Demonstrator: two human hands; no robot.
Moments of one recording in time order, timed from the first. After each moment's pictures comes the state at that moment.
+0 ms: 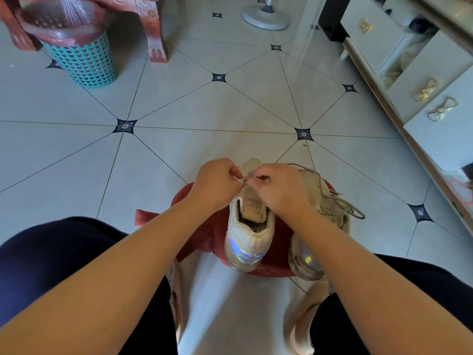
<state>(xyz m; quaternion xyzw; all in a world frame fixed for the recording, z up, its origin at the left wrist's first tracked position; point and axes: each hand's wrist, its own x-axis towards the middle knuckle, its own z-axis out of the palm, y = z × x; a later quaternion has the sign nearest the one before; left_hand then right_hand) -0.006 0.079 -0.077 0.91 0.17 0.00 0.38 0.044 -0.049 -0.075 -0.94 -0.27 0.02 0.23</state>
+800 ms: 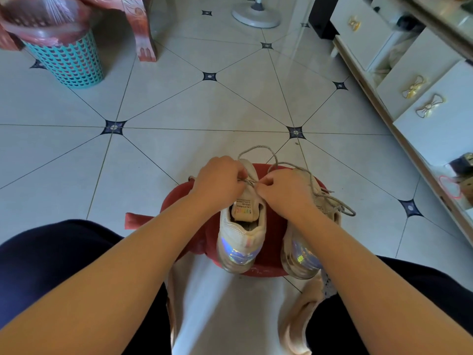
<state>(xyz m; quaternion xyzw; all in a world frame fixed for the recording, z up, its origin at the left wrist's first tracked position) 0.013 0.067 -0.085 0.96 0.07 0.01 0.28 0.049 -0.069 -0.073 -0.96 -0.17 0.12 0.20</state>
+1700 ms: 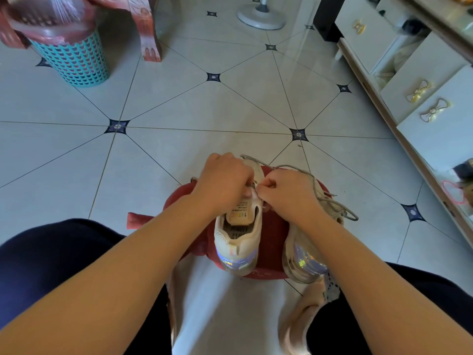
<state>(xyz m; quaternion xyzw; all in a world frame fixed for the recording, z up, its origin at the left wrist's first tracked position) 0.011 0.069 -0.073 0.99 -0.03 0.03 0.10 0.042 -0.069 -0.061 -0.94 -0.19 0.13 0.25</state>
